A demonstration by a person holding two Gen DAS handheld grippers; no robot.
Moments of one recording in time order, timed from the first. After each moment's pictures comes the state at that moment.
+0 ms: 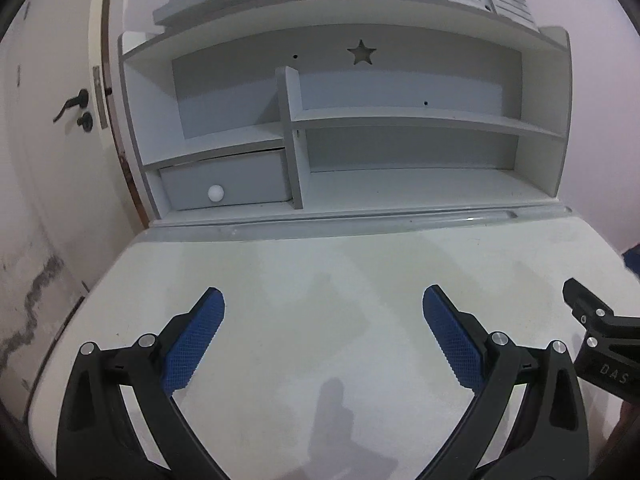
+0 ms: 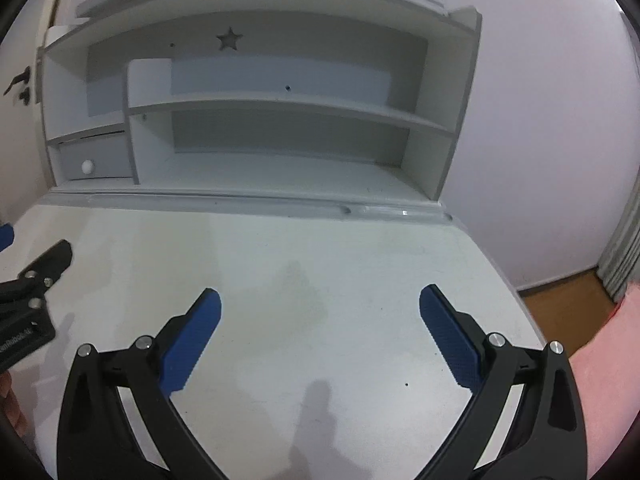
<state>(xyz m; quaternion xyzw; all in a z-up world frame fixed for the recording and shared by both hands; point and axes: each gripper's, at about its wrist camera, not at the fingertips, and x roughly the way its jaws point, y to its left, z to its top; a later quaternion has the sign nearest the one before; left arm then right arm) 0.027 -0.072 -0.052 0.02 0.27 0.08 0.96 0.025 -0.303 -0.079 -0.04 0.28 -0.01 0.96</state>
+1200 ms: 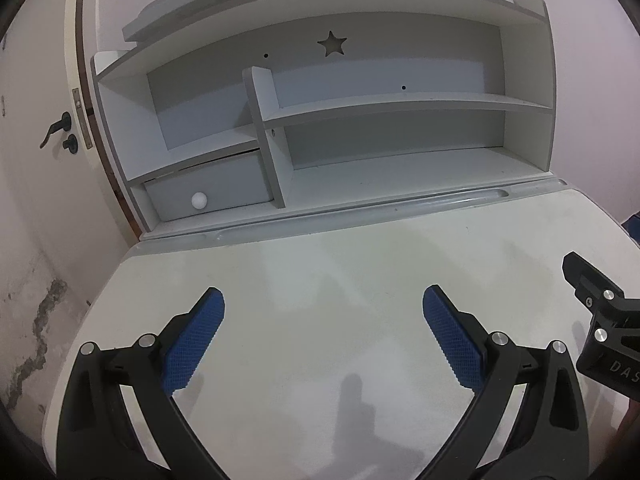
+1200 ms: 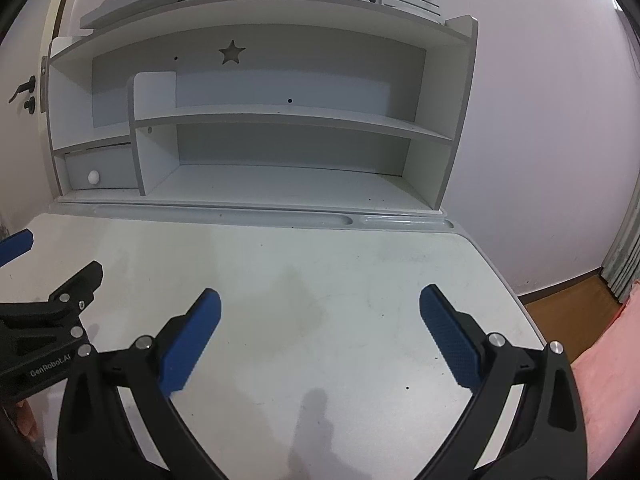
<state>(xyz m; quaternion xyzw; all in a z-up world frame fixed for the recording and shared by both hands) 0.036 -0.093 -0.055 0.07 0.29 0.06 0.95 0.017 -0.306 -0.075 -0.04 0.26 0.00 0.97</state>
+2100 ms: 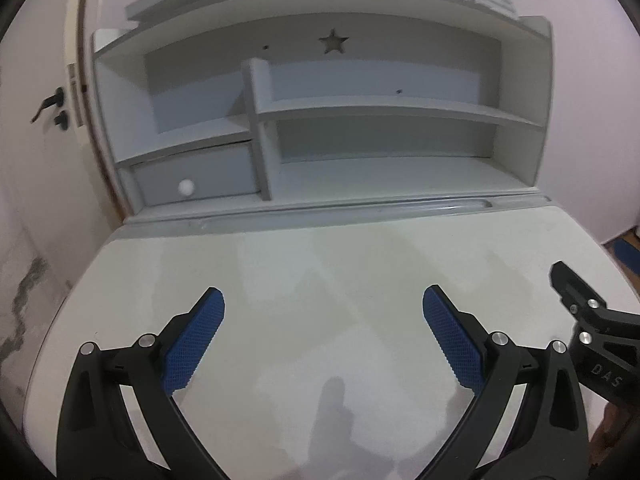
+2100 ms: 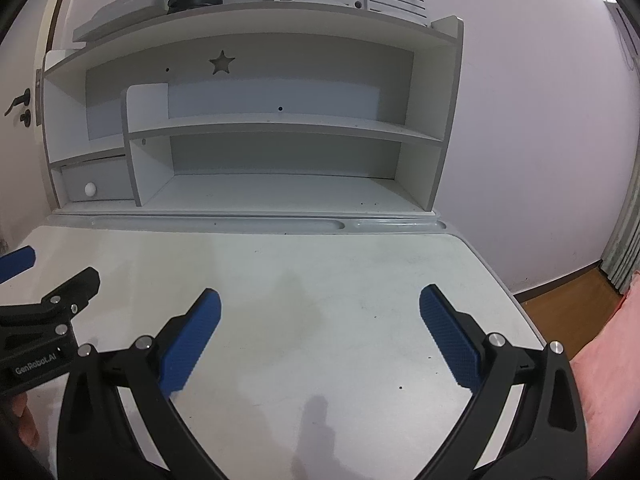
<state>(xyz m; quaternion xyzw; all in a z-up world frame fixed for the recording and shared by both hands) 0.032 -0.089 -0.053 0.03 0.30 0.05 0.95 0.013 -0.311 -0.073 -0.03 0.25 -0.01 0.97</state>
